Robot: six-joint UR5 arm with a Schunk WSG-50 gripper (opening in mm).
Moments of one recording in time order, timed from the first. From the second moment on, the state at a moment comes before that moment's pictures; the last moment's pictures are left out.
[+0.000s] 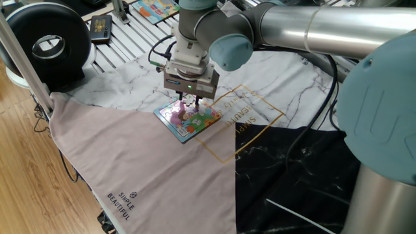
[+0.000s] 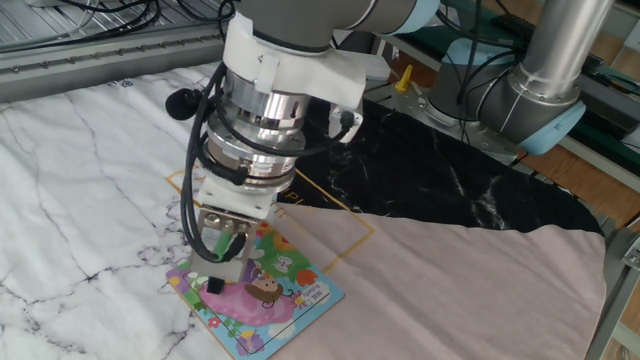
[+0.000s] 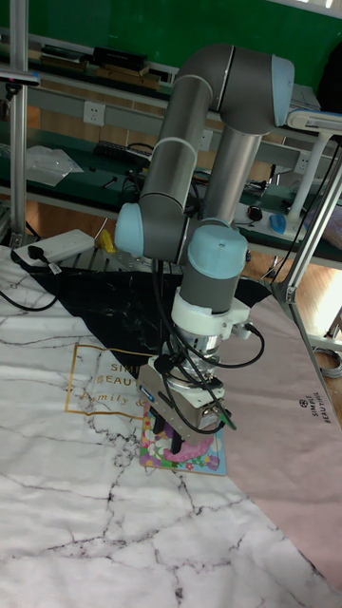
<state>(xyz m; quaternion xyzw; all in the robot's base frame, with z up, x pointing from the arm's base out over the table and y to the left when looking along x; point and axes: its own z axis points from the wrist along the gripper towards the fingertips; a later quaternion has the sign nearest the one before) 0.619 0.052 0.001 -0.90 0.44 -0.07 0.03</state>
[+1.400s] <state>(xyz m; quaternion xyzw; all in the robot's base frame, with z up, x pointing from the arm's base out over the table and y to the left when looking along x) 0.673 0.033 0.029 -0.55 0.83 -0.11 0.06</state>
